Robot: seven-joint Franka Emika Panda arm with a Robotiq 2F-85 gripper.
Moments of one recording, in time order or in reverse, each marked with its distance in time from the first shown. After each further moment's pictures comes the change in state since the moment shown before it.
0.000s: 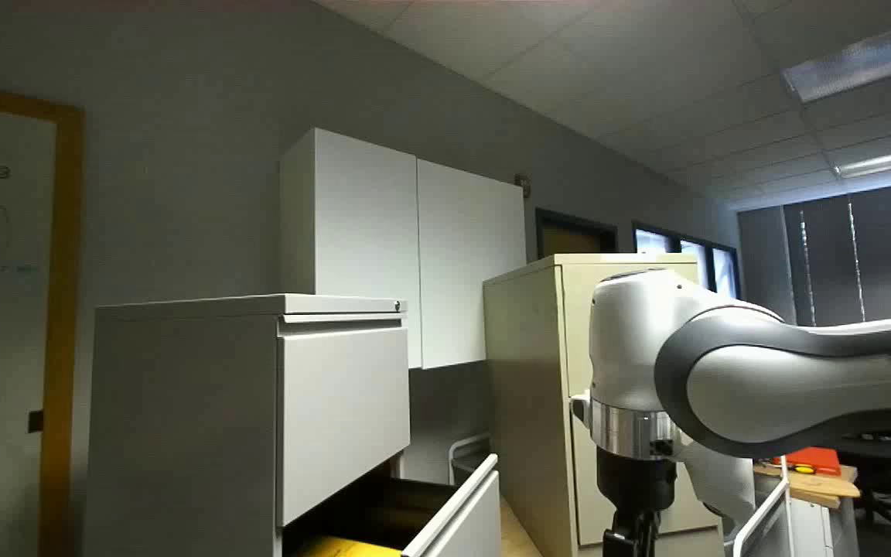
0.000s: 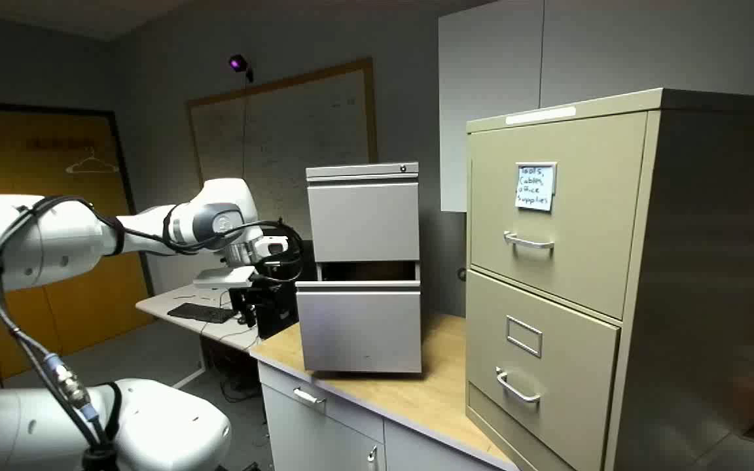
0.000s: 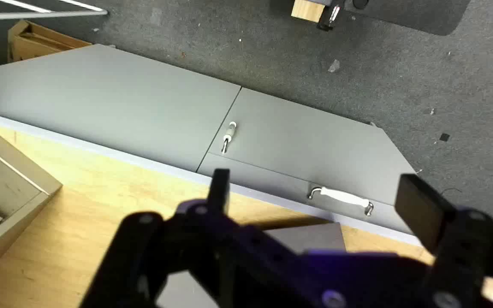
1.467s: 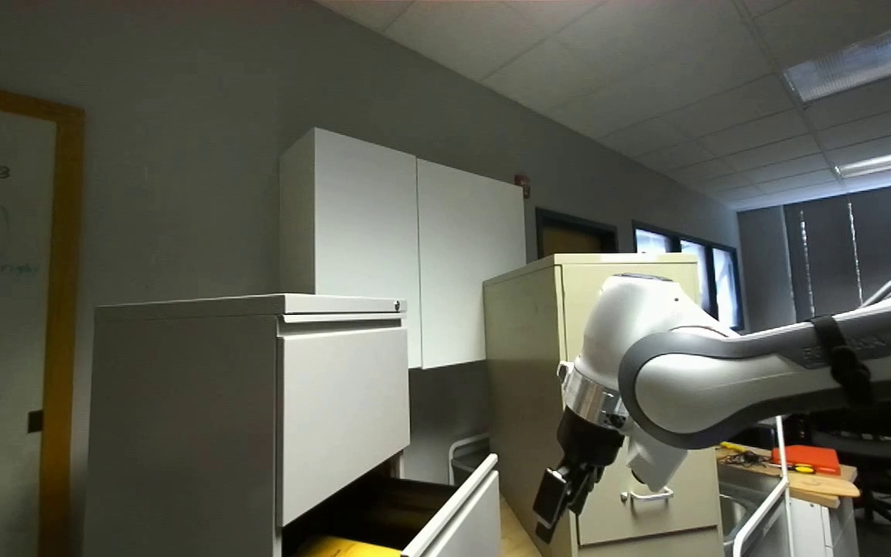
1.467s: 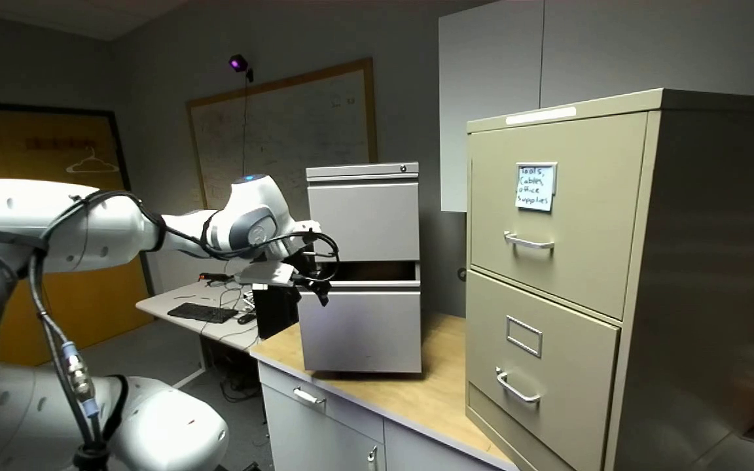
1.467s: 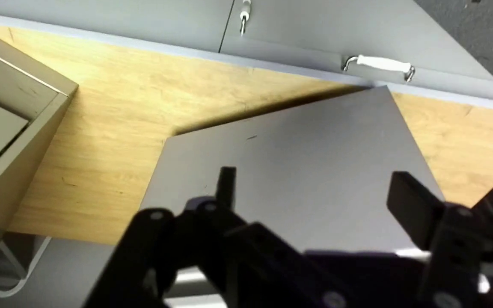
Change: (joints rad) arm -0.065 0.127 -0.112 0.000 -0.034 0.438 -0.012
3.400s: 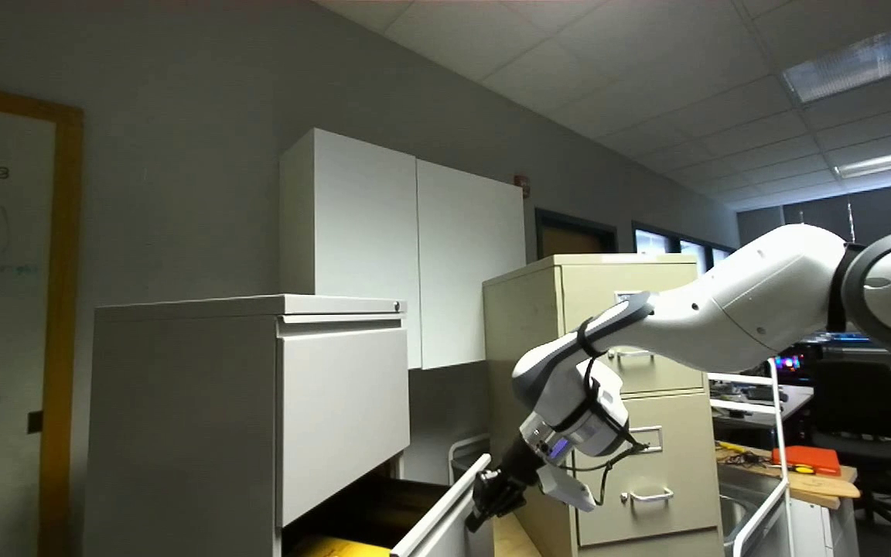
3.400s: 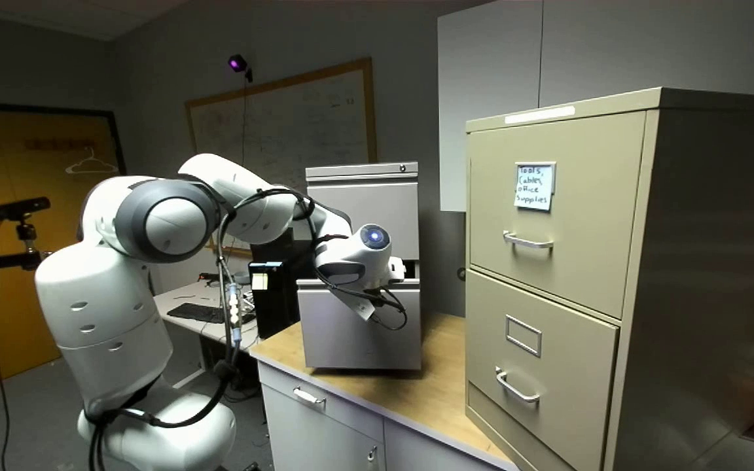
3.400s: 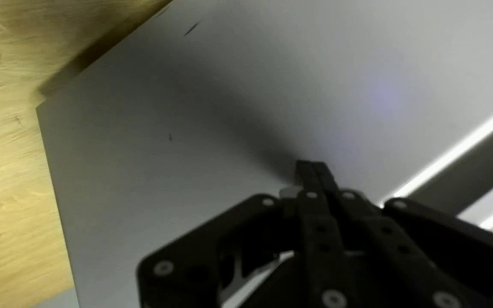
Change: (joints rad) arm 0.172 0.690 -0.379 0.328 0.929 0.289 -0.672
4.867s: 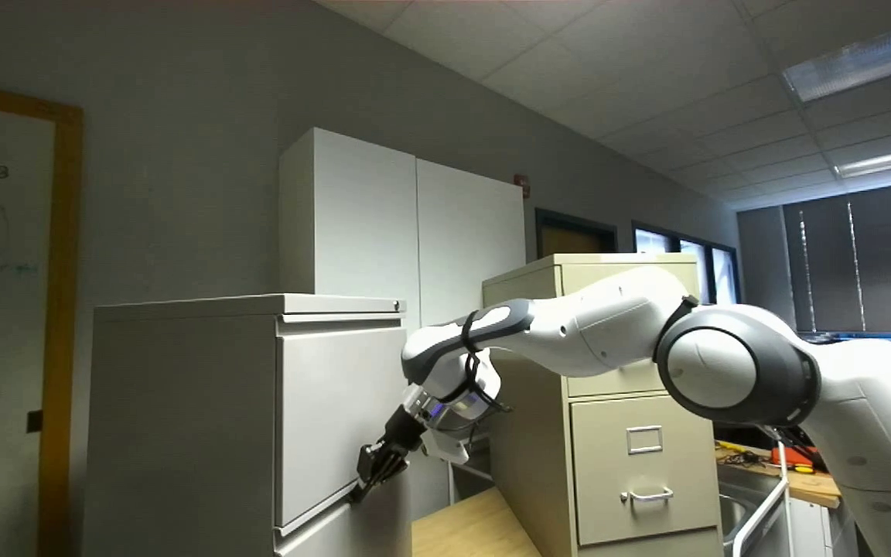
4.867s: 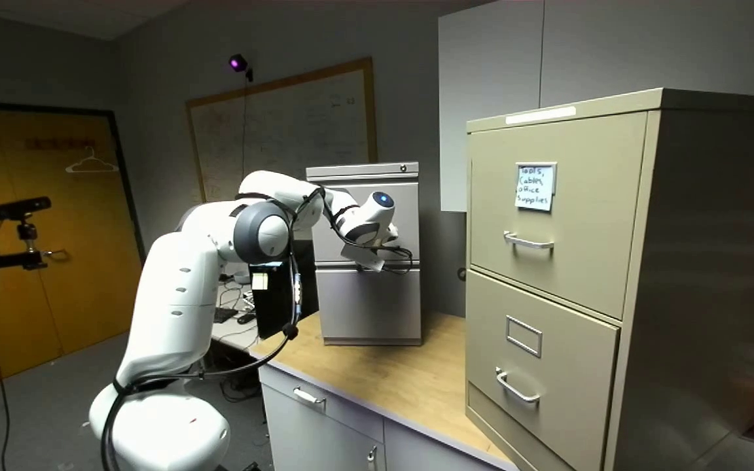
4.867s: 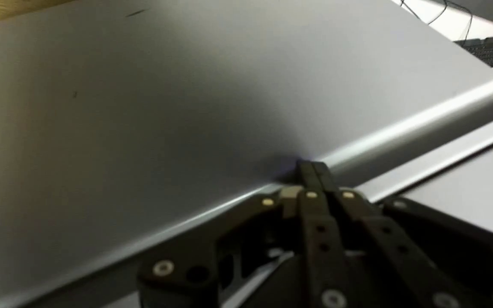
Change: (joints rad) arm -0.163 0.493 0.318 0.739 -0.197 -0.265 0.094
